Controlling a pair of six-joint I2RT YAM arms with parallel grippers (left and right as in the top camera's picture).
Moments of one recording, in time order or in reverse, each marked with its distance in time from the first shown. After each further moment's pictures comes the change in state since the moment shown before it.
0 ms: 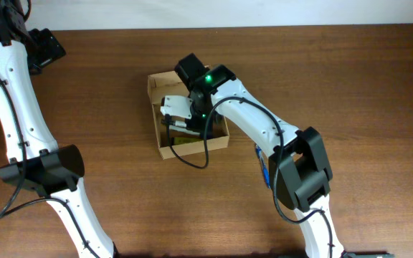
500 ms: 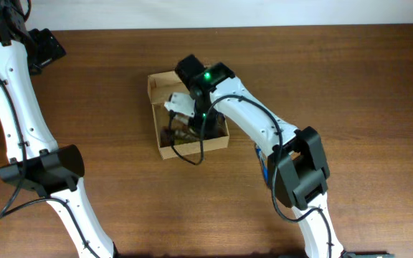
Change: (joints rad) left arm 0.000 0.000 0.000 0.000 0.000 0.000; right arm 0.000 0.019 0.076 -0.121 0.106 0.184
